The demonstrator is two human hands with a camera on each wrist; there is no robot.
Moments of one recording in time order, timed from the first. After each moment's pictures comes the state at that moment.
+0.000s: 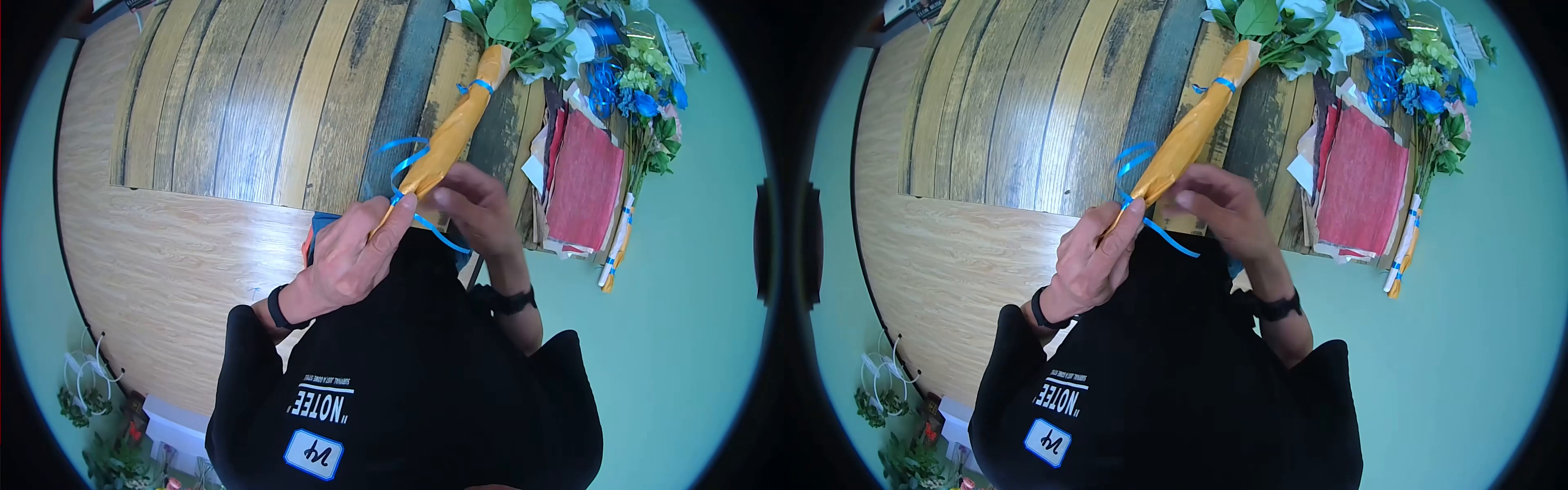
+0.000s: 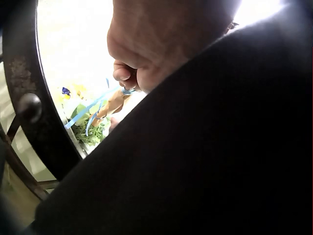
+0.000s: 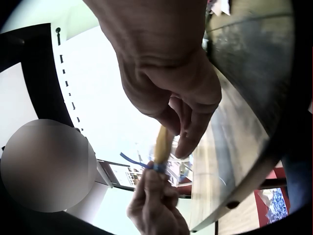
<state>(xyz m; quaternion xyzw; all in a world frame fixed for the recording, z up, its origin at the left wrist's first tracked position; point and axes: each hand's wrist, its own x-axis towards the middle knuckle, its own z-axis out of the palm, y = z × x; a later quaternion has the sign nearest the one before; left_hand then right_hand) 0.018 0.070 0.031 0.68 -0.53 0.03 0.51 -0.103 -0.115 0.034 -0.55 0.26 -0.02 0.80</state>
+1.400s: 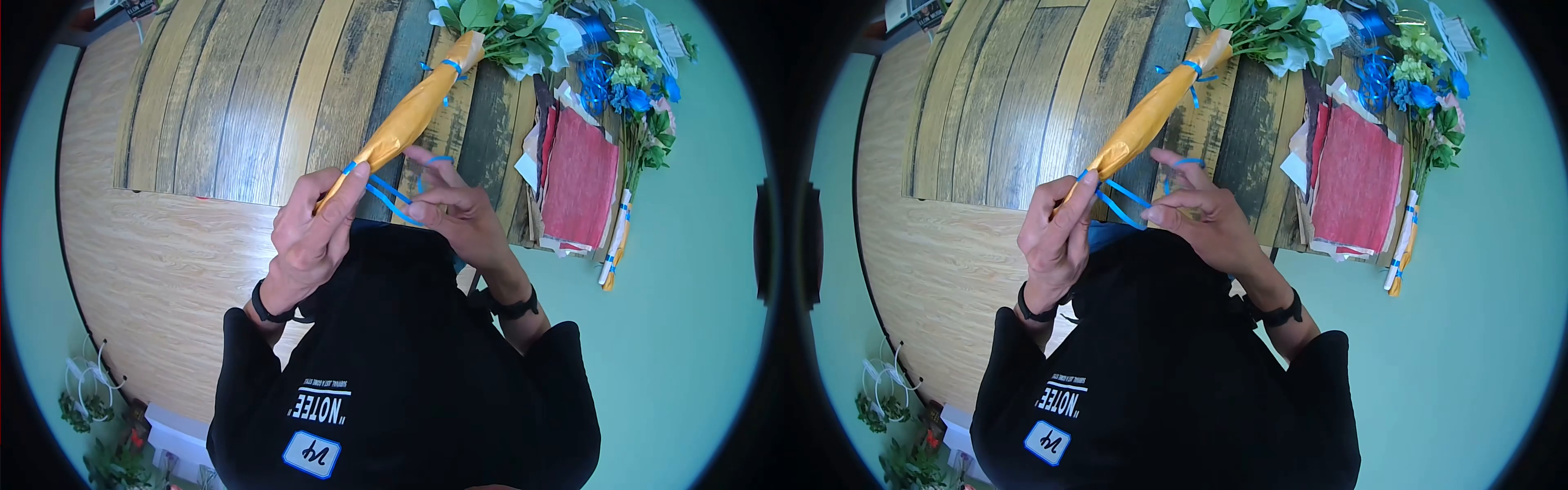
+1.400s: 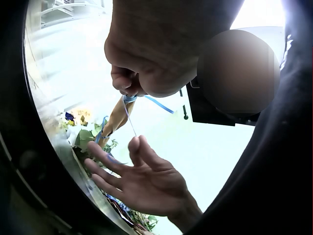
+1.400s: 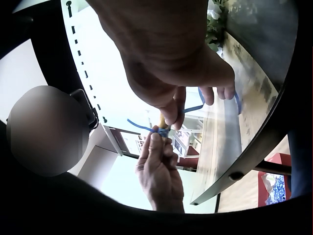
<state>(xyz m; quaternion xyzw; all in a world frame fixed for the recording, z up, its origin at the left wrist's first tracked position) 0.043 0.077 0.036 0.72 -0.45 0.04 0.53 -0.100 -0.102 0.054 -0.68 0.20 -0.02 0.71</state>
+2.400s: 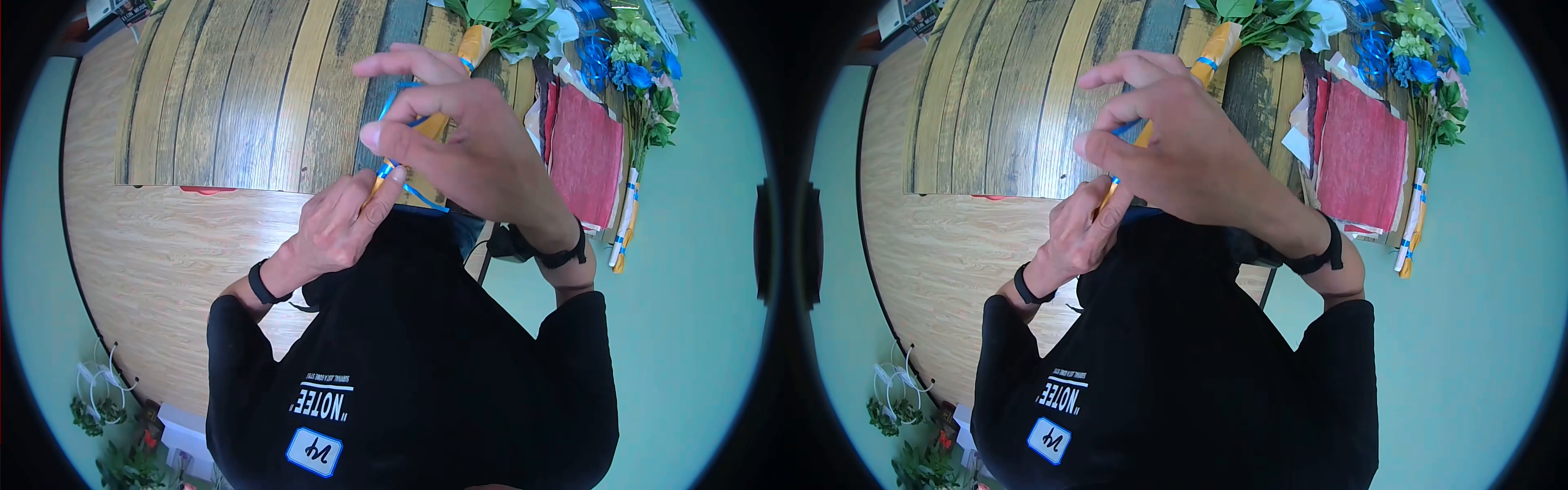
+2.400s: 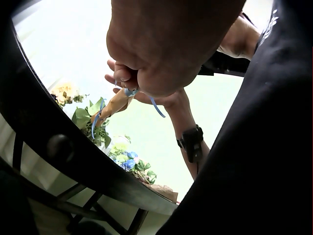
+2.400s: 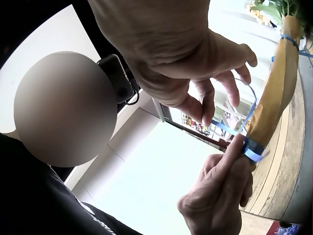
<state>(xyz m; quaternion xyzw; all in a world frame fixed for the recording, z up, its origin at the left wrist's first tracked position) 0.034 0.076 0.019 0.65 -0.64 0.09 0.40 -0.027 -0.116 0.125 -0.89 0.04 -0.10 0.44</state>
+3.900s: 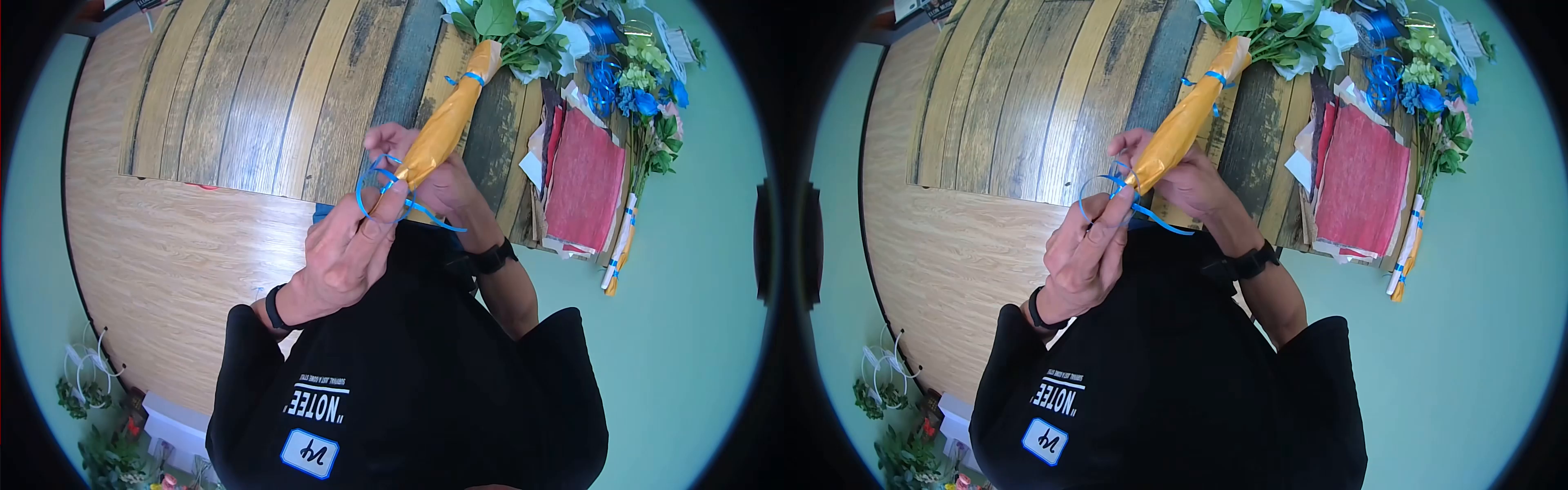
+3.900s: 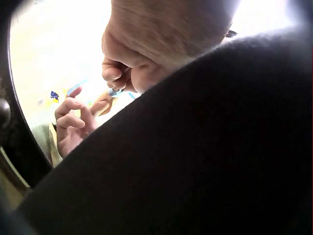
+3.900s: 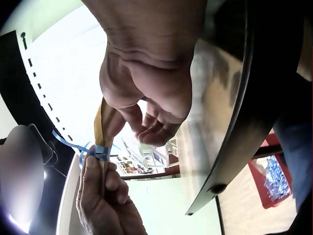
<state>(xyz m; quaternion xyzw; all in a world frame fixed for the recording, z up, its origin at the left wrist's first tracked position) 0.009 0.071 0.059 0.71 -0.47 0.00 0.52 -0.047 -0.112 -0.011 -0.35 0.02 -0.03 0.93</state>
